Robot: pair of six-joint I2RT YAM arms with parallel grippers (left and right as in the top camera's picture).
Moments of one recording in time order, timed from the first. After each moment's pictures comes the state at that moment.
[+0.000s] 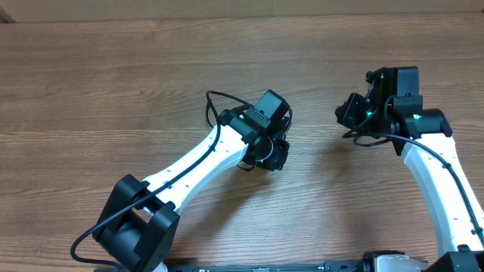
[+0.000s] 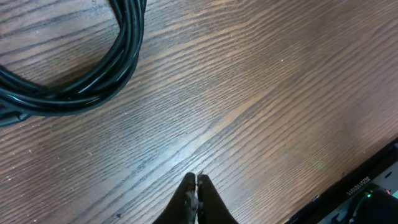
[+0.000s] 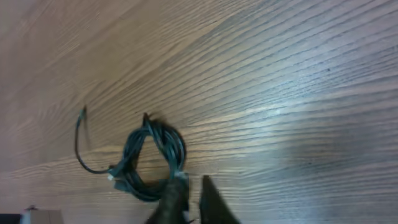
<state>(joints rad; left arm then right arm) -0.71 1.80 1.35 -0.84 0.31 -0.39 0.03 1.42 1.12 -0.73 -0.30 0.46</state>
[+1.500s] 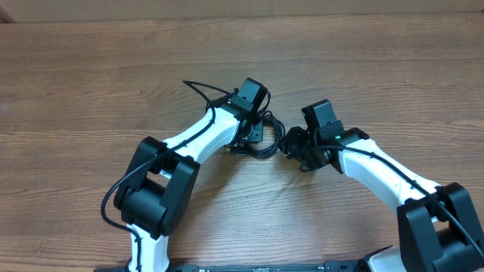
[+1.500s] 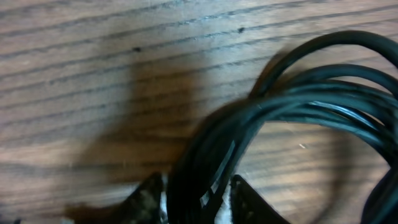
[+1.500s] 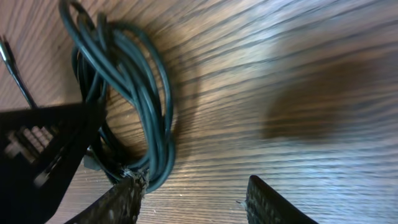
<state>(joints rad) -0.55 2.03 1.35 -0.59 0.00 -0.49 0.39 1.62 0.88 -0.41 -0.25 0.86</state>
